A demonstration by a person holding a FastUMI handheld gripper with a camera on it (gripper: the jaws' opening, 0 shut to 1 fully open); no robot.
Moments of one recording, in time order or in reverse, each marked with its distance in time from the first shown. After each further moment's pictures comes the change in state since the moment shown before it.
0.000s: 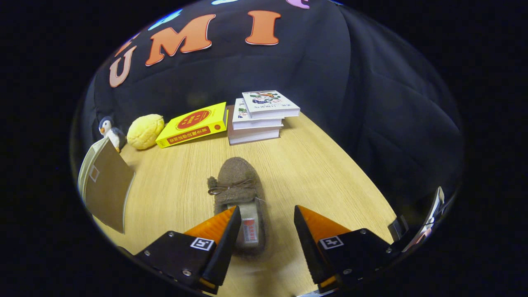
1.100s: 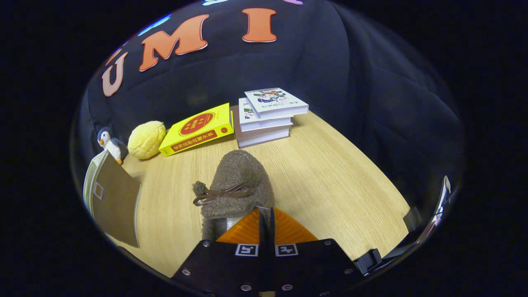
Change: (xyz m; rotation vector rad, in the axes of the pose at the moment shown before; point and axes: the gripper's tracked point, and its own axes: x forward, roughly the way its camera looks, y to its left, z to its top) arm -0.021 0.049 0.022 0.096 -0.002 -0.014
